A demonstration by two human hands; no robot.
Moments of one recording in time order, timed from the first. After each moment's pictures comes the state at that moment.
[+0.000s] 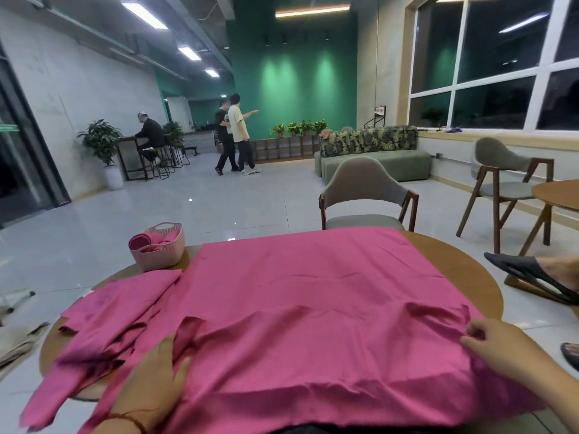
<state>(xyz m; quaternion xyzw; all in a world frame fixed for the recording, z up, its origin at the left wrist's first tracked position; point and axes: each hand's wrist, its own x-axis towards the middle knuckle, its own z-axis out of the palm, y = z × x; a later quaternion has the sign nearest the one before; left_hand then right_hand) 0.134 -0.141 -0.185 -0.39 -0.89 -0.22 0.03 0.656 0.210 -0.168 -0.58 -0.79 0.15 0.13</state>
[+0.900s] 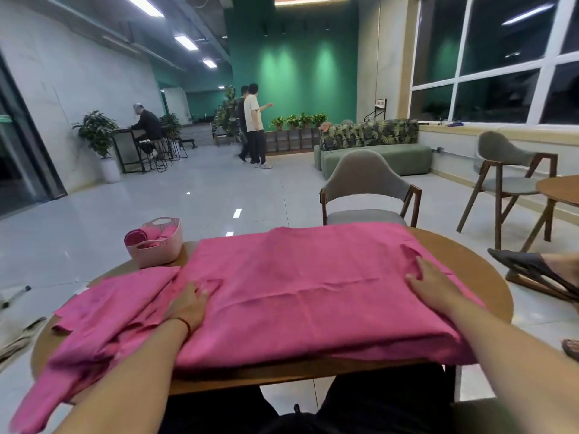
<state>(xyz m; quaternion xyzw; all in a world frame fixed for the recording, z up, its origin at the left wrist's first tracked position) 0.046 0.001 -0.169 -0.33 -0.90 -0.25 -0.10 0.531 0.302 -0.157 -0.53 -0.80 0.20 0.18</state>
